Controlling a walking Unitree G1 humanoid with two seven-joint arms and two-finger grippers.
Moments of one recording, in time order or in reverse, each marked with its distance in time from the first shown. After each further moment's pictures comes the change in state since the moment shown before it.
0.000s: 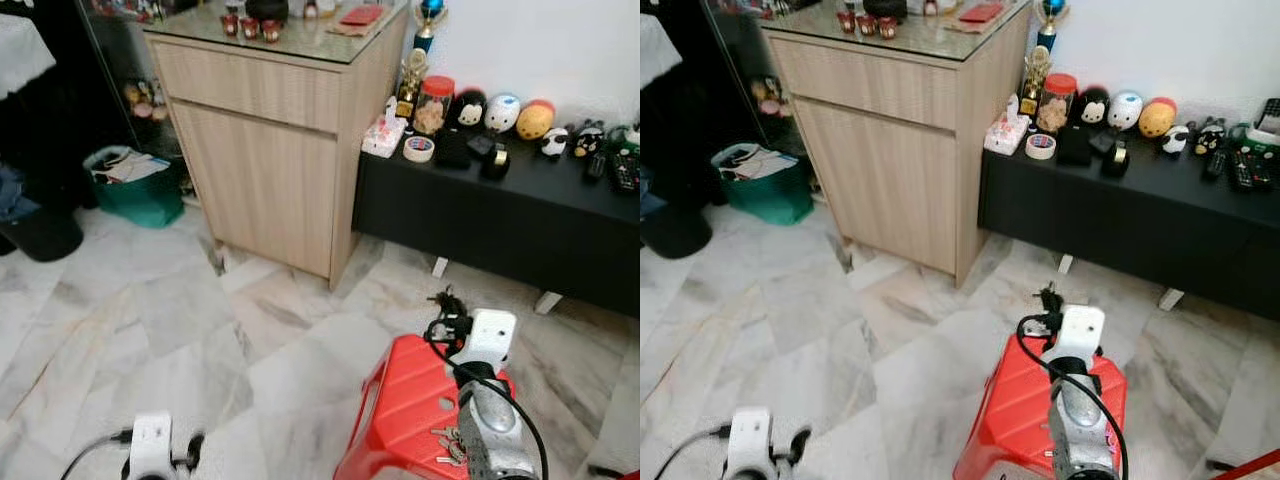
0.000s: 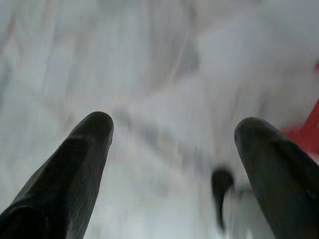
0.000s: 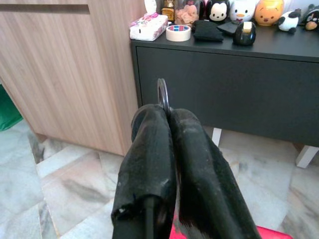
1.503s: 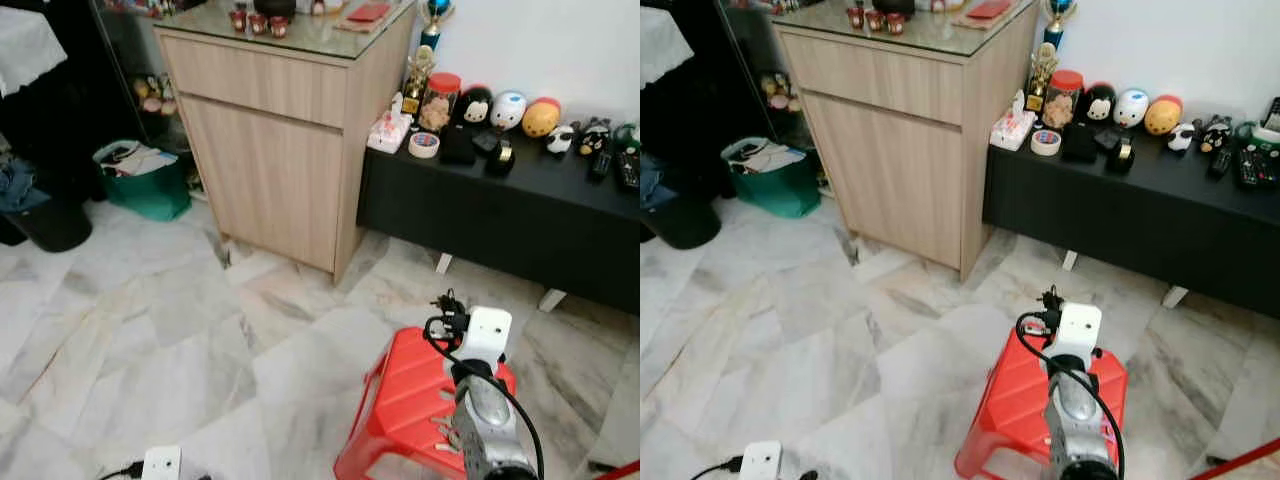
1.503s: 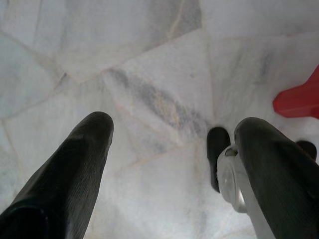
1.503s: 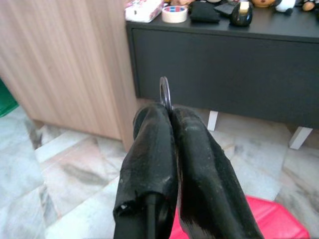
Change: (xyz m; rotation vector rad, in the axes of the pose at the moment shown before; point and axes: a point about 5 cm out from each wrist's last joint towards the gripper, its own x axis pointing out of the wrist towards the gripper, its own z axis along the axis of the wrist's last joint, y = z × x) left arm 0.001 -0.014 -0.008 -0.012 0.053 -0.024; right arm 0.007 0.000 -0.004 -0.002 0.040 -0.050
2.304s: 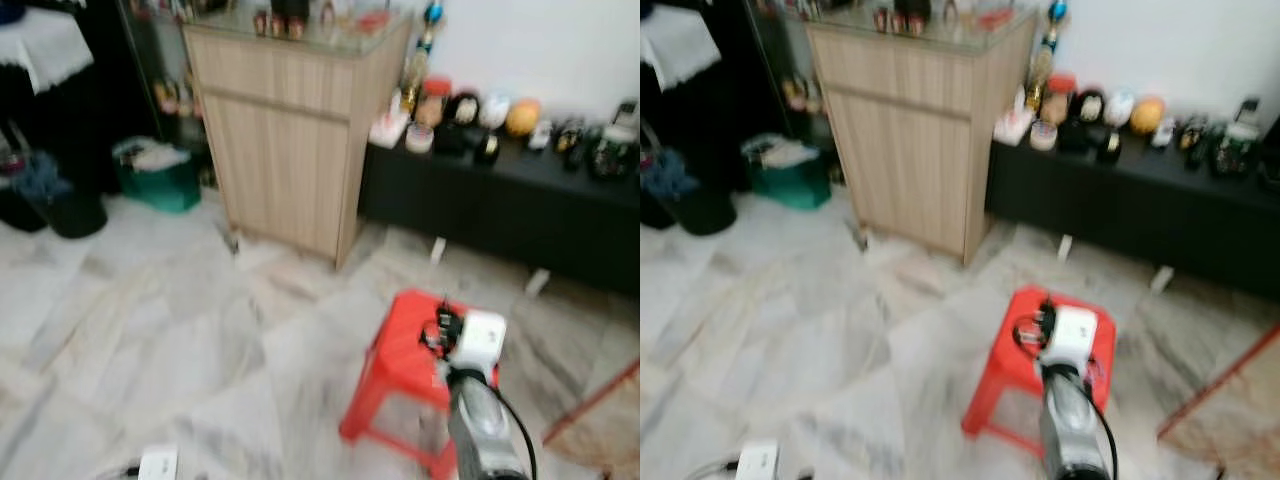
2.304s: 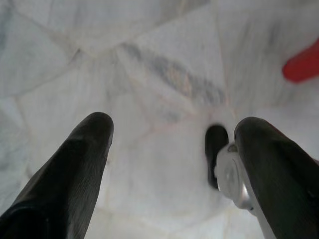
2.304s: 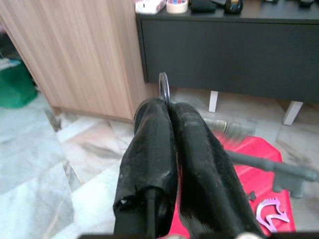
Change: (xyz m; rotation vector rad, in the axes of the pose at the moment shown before) left arm -0.001 0.000 -0.002 0.004 -0.007 -0.005; right arm 0.001 0.009 -0.002 0.030 0.013 0.011
